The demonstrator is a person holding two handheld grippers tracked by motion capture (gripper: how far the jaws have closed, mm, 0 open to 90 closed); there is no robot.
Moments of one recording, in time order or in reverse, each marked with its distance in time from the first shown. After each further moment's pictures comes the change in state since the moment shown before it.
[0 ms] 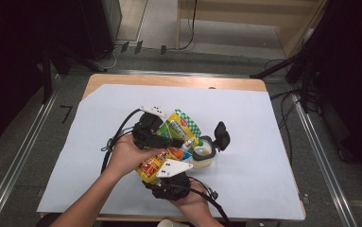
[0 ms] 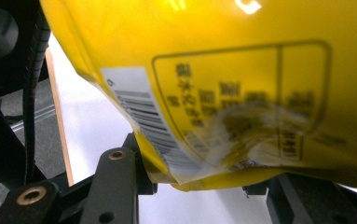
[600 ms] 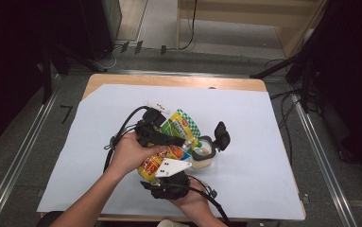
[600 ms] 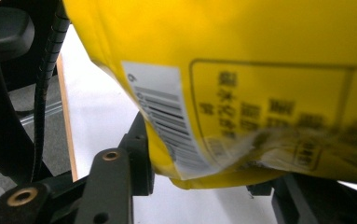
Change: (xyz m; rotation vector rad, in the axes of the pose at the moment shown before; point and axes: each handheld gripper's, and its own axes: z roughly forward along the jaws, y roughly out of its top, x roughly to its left) left arm 0.003 0.008 0.005 0.057 0.011 -0.083; right arm -0.001 0.004 0.001 -0.003 0.044 -0.035
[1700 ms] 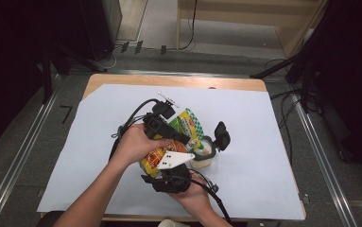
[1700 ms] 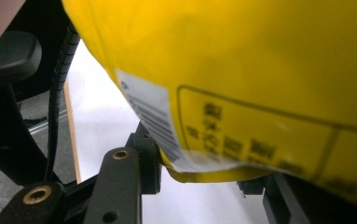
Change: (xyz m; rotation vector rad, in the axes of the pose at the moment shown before) left arm 0.003 0.029 0.008 0.119 -0.047 -0.041; right arm -0.010 0.013 -0.007 -0.012 0.015 0.048
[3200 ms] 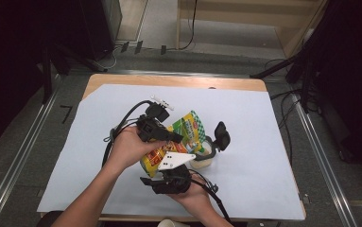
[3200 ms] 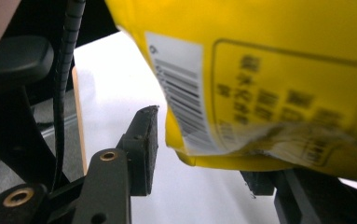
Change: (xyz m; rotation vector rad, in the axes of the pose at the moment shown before) left arm -0.010 -0.014 -0.014 -0.041 0.104 0.042; right arm -0.001 -0.003 0.002 -0.011 0.047 -0.004
